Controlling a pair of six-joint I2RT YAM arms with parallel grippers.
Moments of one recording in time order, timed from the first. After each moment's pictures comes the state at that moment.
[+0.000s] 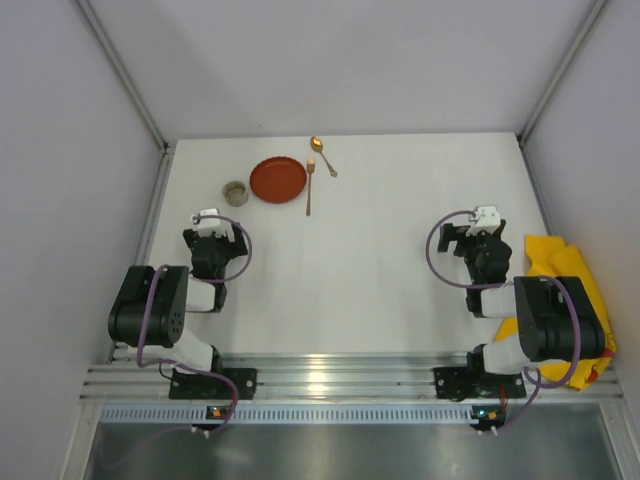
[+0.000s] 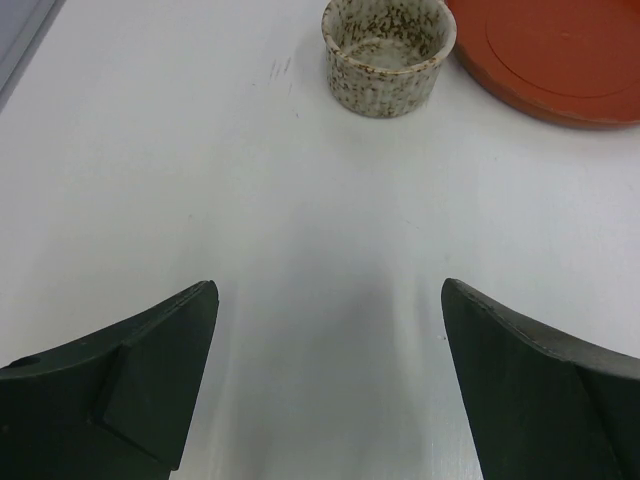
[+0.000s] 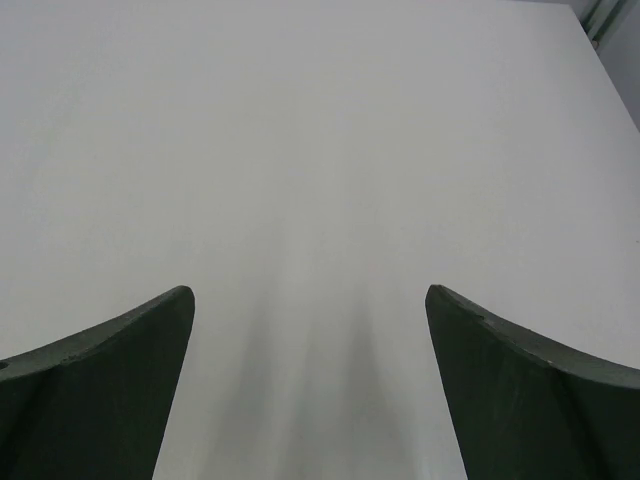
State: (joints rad) left arm -0.02 1.57 0.30 1.03 -0.15 -0.07; right arm -0.01 1.45 0.22 1.11 -0.05 -0.05
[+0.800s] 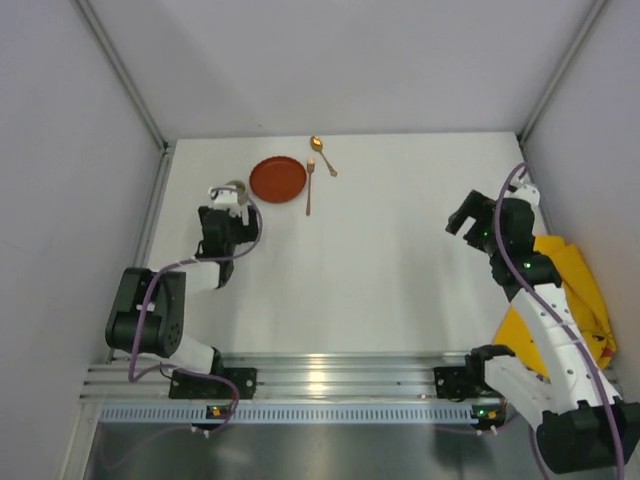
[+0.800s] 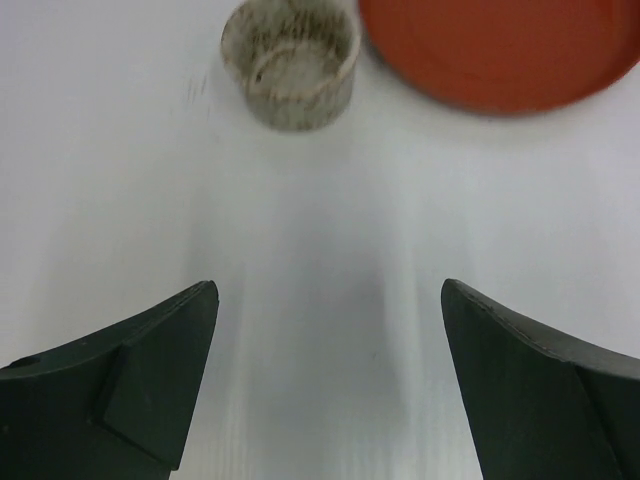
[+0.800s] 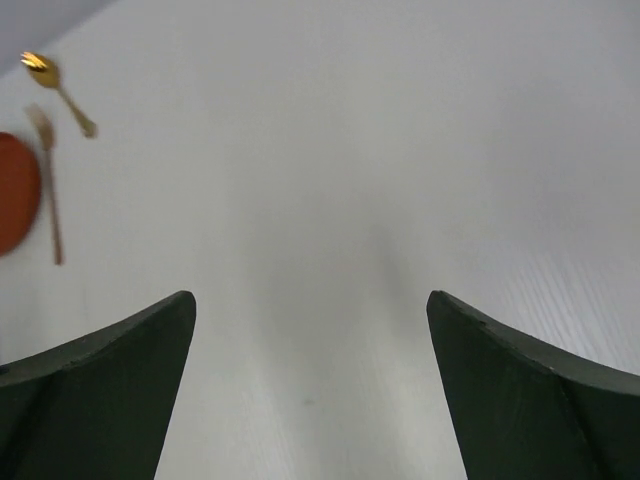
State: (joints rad) left arm -0.09 1.52 0.42 0.76 -0.12 -0.02; right arm 0.12 0.85 0.81 -0.37 0.14 0.49
